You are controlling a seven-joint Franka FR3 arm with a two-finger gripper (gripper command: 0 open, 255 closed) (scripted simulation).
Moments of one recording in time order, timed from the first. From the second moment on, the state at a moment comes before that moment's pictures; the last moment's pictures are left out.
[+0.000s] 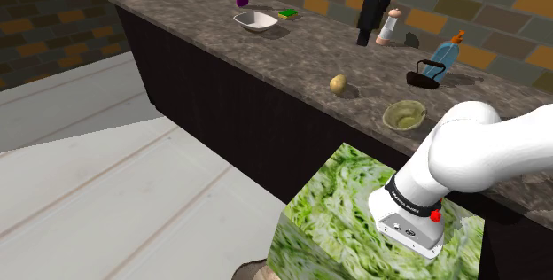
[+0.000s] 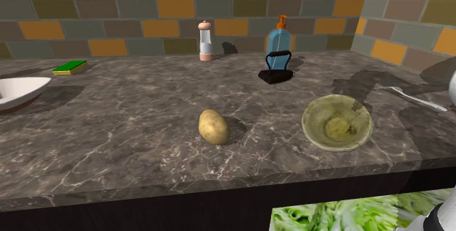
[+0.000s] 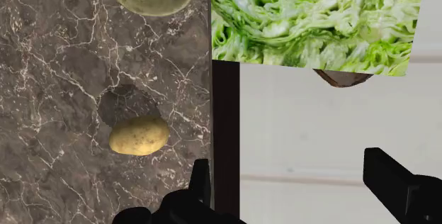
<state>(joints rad) 0.01 -0.77 0.04 -2.28 -0.11 1.44 -0.13</state>
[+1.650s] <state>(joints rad) -0.37 -0.32 -0.07 -2.53 -0.10 2.21 0.60</state>
